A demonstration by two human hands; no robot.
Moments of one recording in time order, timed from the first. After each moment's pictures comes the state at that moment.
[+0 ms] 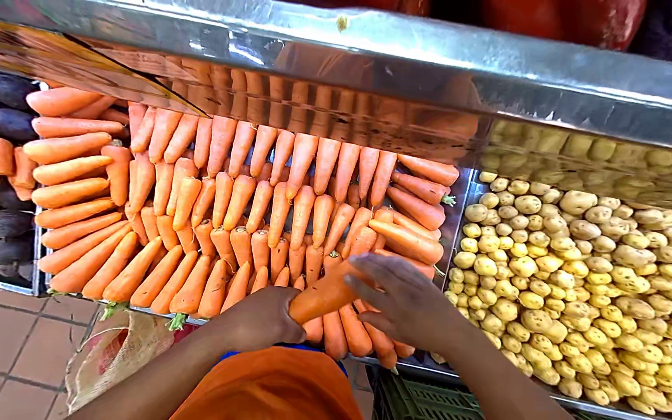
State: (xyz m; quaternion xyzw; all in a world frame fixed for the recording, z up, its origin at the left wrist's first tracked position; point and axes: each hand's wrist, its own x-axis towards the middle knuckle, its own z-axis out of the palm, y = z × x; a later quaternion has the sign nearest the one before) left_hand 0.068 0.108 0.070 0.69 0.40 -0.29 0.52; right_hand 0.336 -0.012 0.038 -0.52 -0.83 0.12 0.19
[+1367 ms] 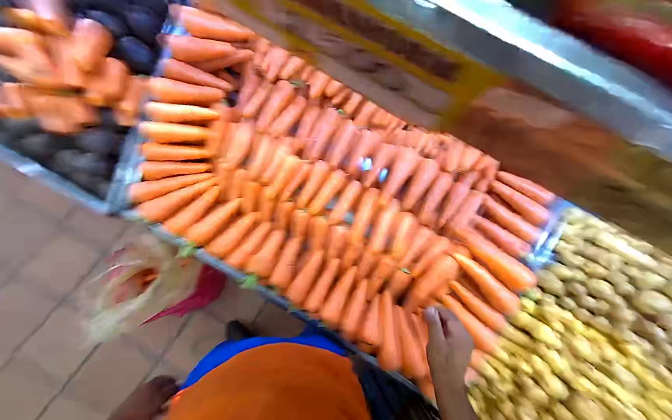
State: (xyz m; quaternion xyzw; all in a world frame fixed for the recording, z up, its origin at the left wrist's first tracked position) left_hand -0.372 -0.084 -0.101 0.37 0.70 -0.17 0.59; right_hand 0.204 -0.034 -0.037 -0.78 -0.51 0.15 0.35
